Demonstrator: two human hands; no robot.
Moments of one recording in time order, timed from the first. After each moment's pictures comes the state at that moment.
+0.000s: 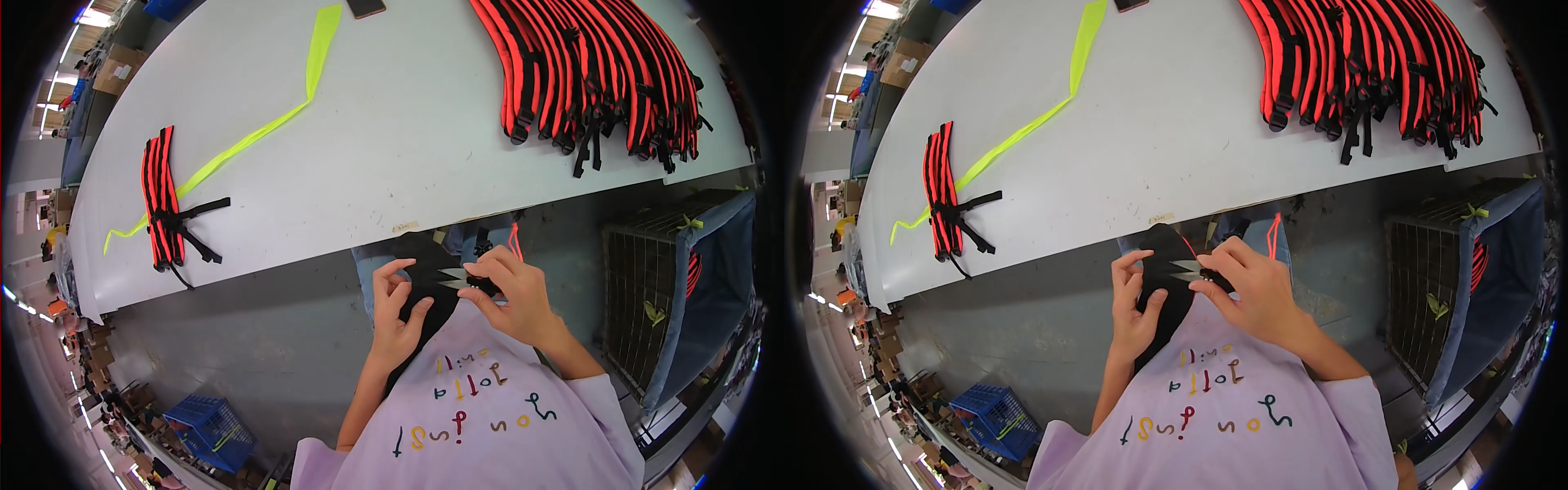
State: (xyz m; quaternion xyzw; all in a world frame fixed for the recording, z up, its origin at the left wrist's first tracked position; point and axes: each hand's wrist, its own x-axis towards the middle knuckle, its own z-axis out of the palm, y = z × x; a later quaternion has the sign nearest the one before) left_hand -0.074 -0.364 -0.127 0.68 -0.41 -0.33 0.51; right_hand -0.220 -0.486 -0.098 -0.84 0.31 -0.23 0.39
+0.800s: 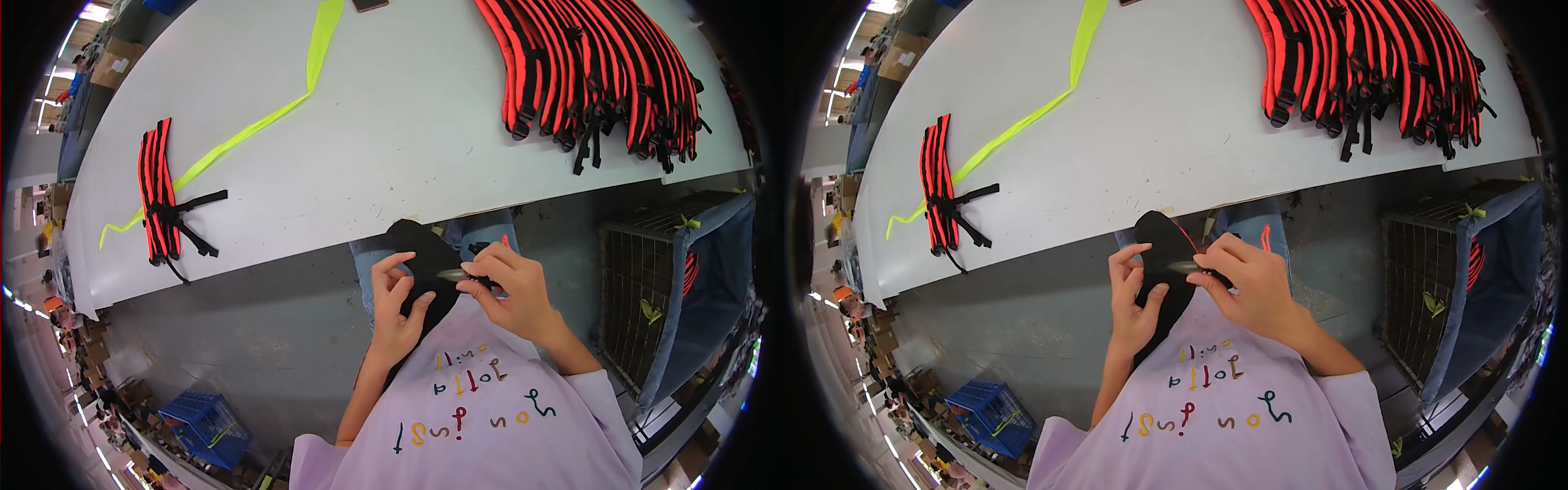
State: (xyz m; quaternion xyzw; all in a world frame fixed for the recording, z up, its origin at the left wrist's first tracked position) left_hand -0.072 -0.361 -0.129 0.69 -0.43 -0.31 0.50; right_hand -0.214 -0.485 -0.099 -0.83 0.28 -0.26 0.41
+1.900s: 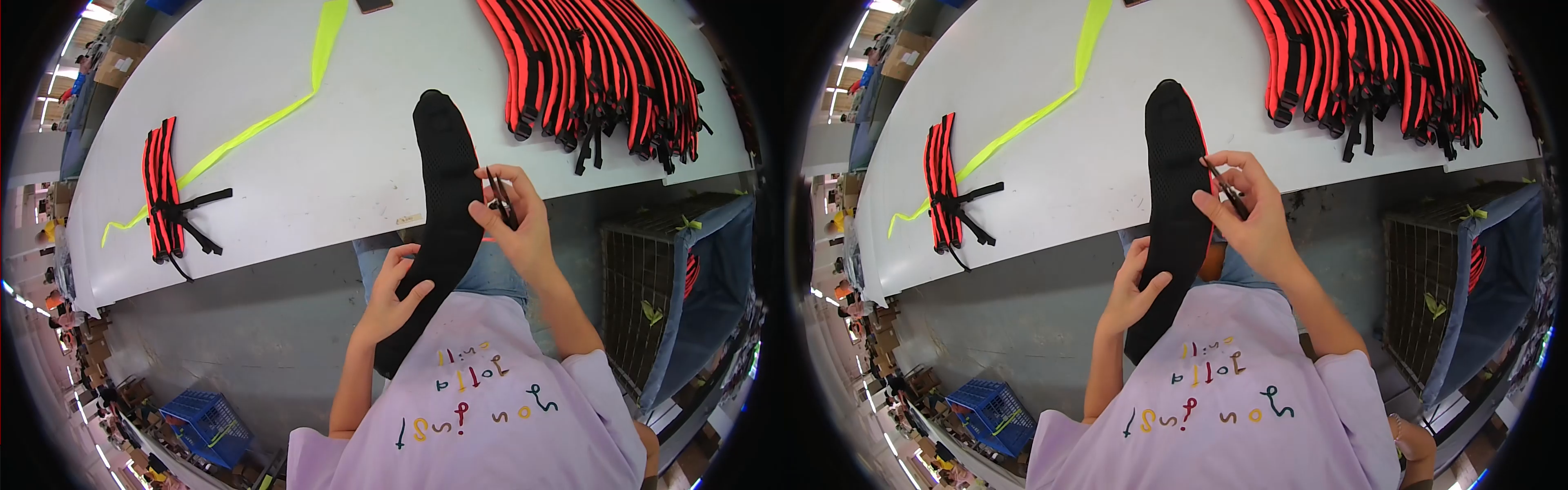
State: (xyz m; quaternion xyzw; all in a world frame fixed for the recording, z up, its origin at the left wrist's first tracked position) left_hand -0.046 -0.365 -0.152 0.62 -0.40 -0.47 0.49; right_hand -0.182 -0.525 -0.094 -0.56 0.36 -0.30 0.68
